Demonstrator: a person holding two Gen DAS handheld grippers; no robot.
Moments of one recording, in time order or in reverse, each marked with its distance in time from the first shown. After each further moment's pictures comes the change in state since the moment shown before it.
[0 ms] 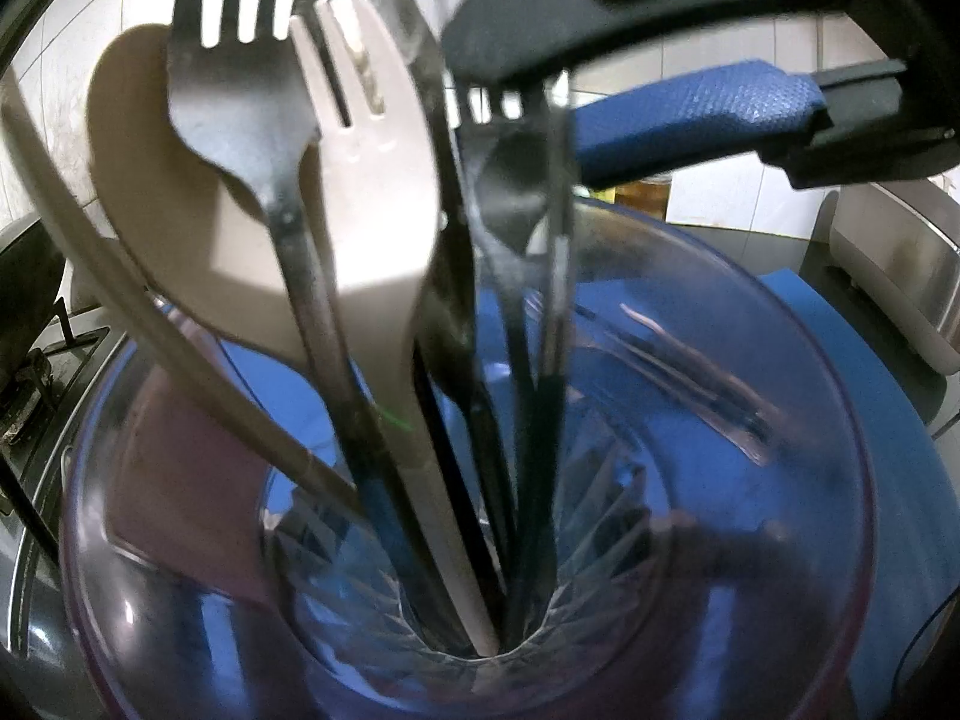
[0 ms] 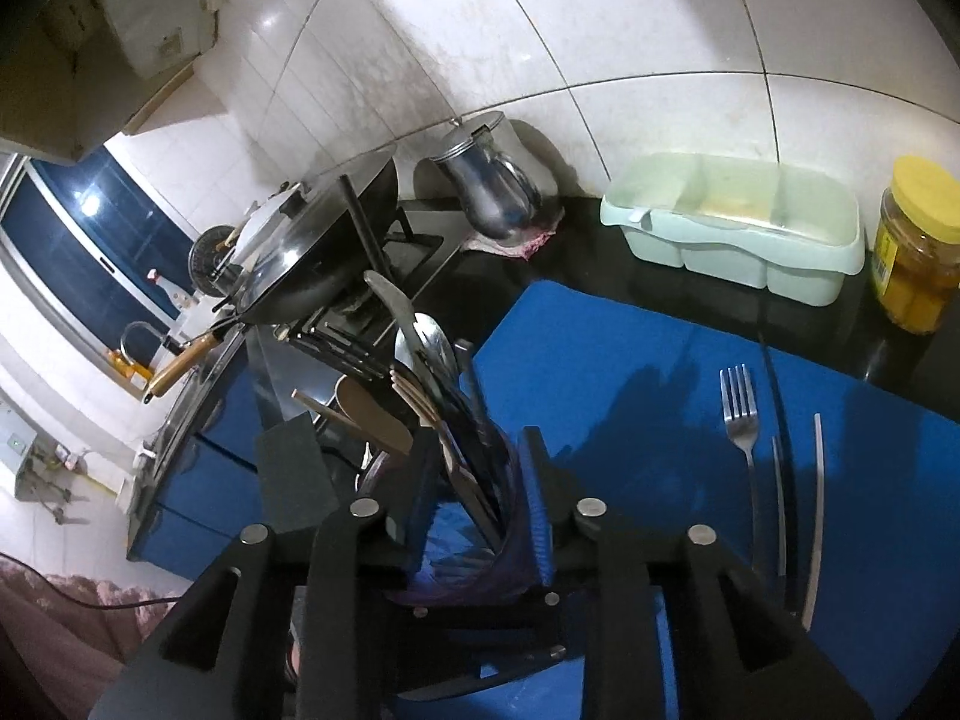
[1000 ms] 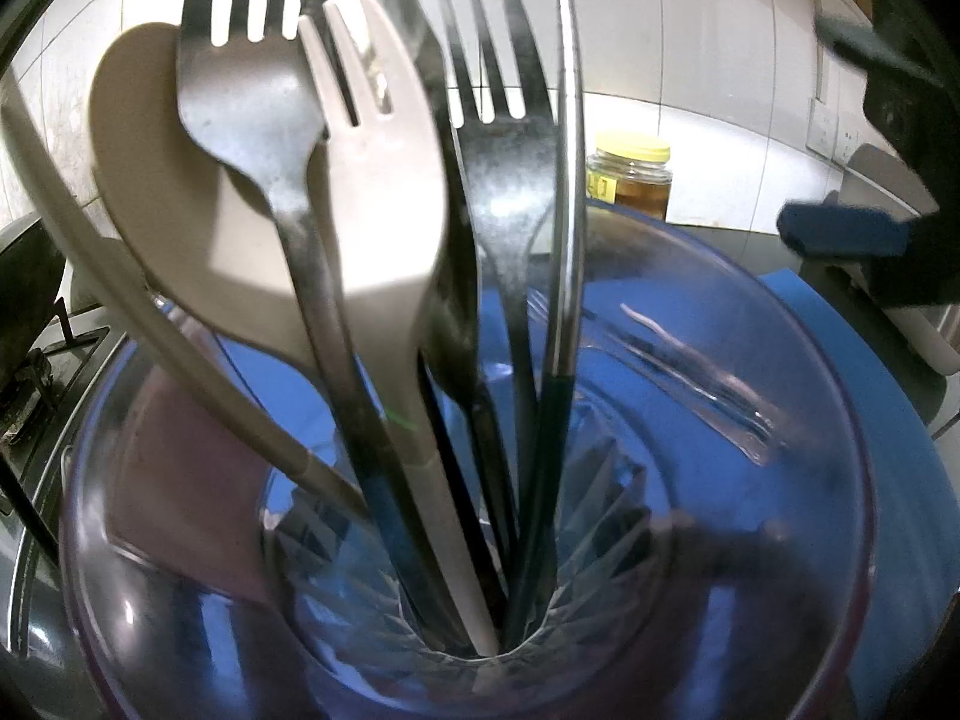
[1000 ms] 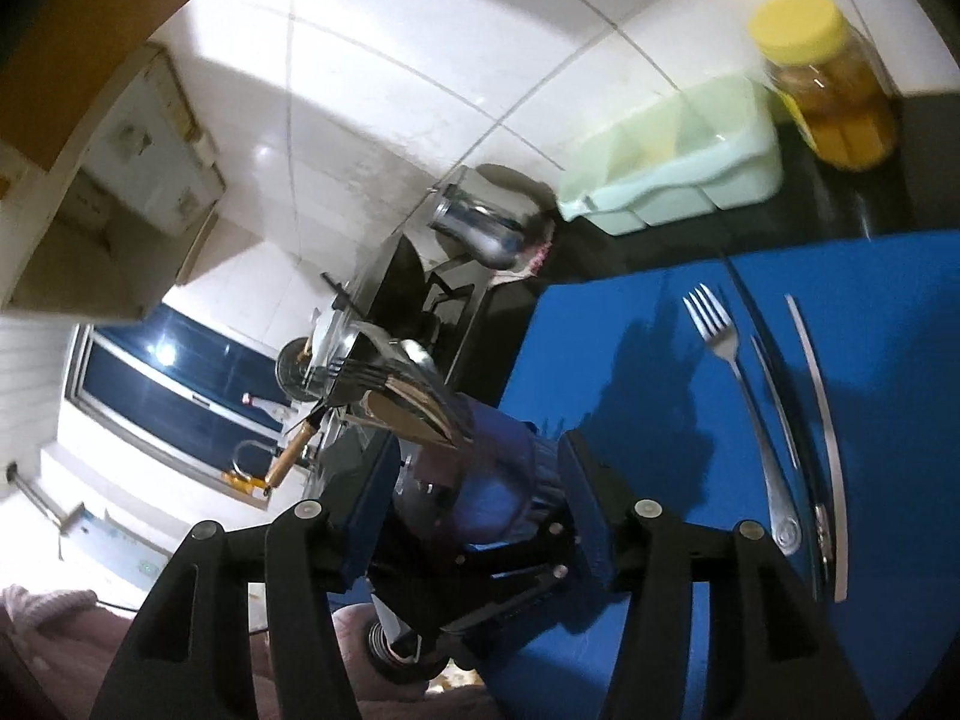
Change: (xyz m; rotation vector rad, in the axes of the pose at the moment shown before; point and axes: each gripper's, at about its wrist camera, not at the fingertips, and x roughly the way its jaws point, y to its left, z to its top) left arm 0.000 0.000 0.000 0.000 0.001 0.000; right arm -0.047 -0.082 -0.044 0.355 -0.105 0.266
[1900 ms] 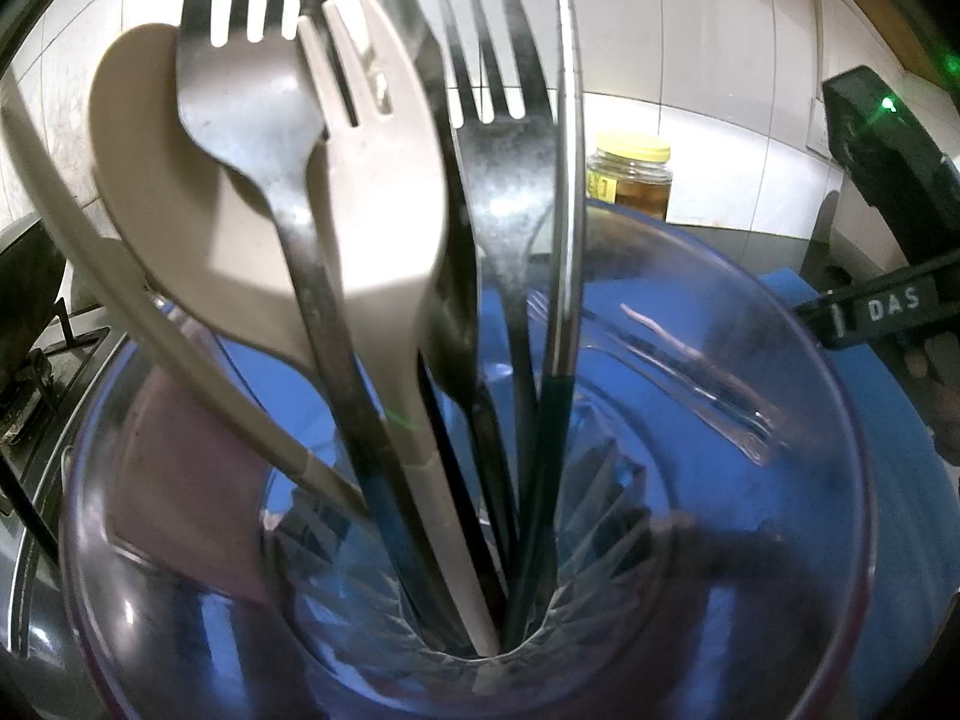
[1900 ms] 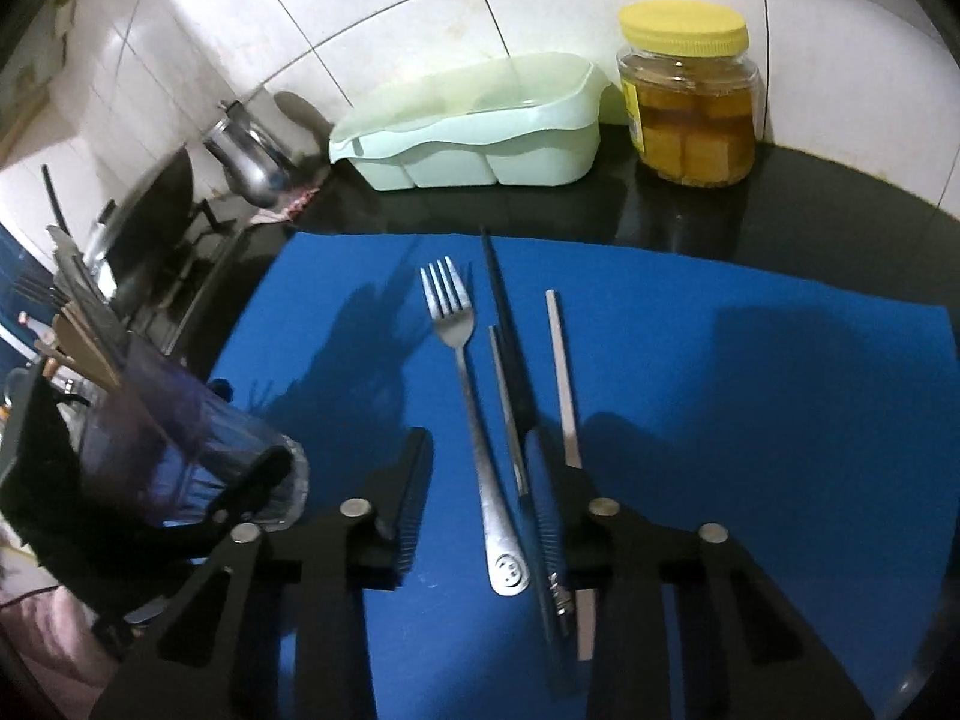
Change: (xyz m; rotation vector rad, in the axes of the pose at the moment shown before) left arm 0.000 0.000 0.001 -0.001 0.001 0.000; right arm 0.033 -0.044 0.007 -0.218 0.096 -0.616
